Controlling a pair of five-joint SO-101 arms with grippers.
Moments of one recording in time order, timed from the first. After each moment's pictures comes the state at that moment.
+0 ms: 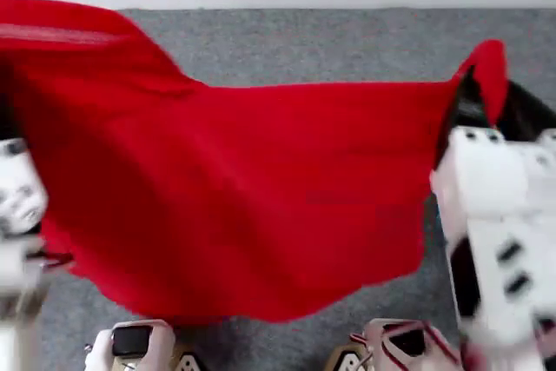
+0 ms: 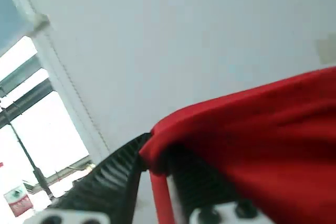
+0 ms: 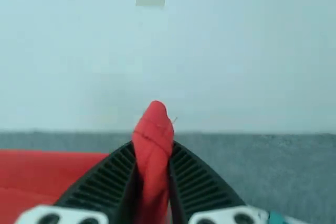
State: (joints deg) left arm -7.1 -47.2 -20.1 66.9 -26.5; right arm -0.9 -29.8 -48.9 100.6 -1.0
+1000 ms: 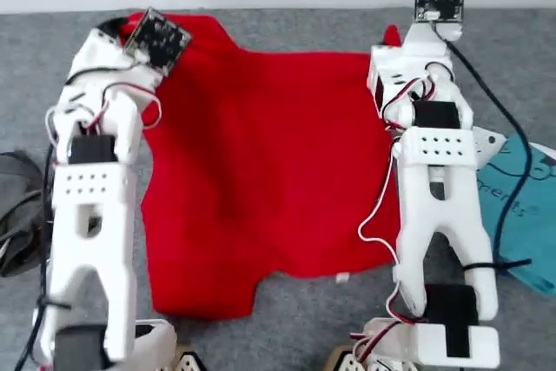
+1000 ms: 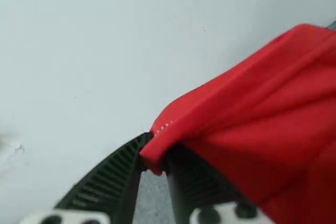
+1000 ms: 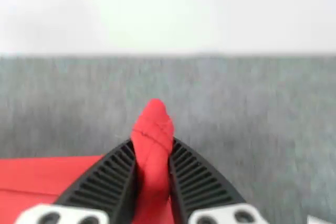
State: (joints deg) left arm -7.2 -15.4 21.1 23.5 -33.8; right arm -0.8 -5.6 9.1 29.6 -0.6
